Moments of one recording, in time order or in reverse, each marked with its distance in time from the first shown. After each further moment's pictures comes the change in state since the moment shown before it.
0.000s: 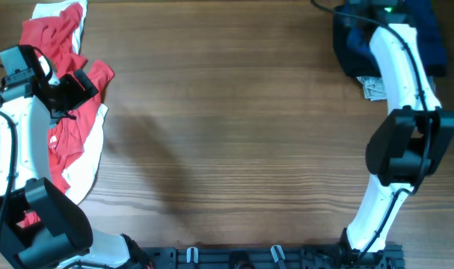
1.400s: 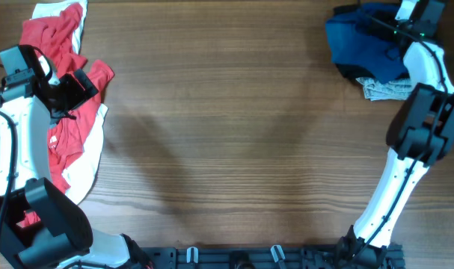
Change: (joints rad) left arm 0.000 0.000 0.000 0.001 0.000 0.000; right arm -0.322 0.315 0.048 0.317 -0.546 0.172
